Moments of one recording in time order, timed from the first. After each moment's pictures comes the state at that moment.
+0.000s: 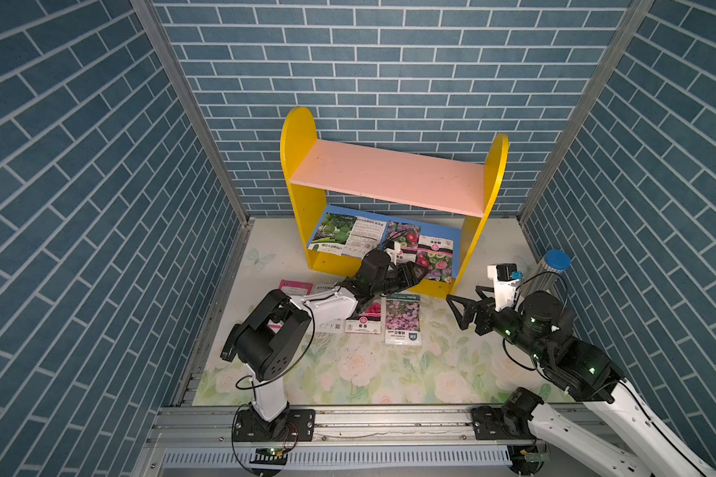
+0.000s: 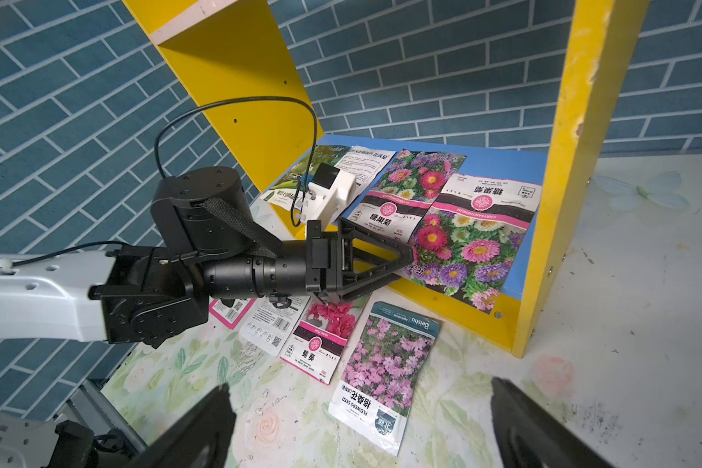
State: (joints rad) left arm -0.73 1.82 1.09 0.42 0.35 -1.01; right arm 0.75 0.61 0.87 -0.59 0.07 0.39
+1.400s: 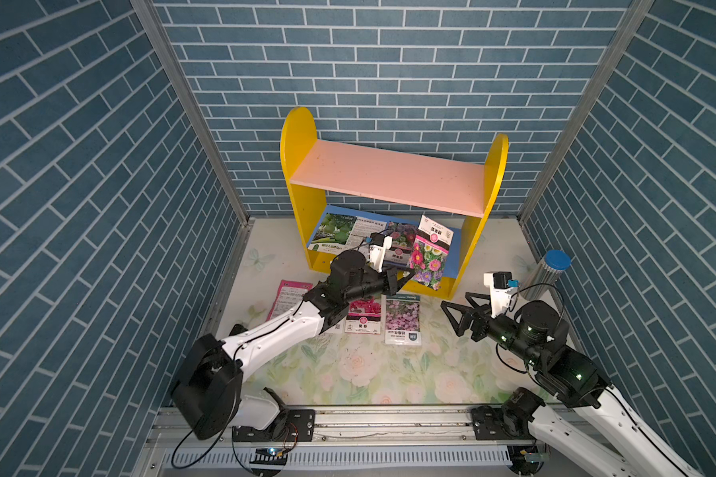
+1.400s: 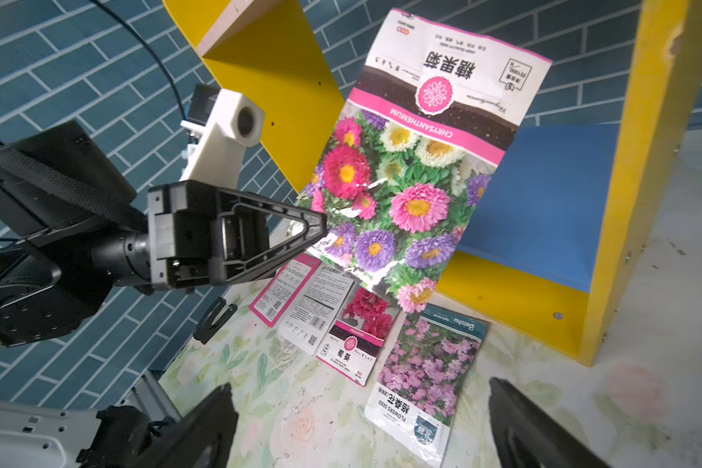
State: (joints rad) left arm -0.73 1.34 0.92 0.25 0.42 -0.74; right arm 0.69 0.55 0.69 -0.38 -0.12 0.47
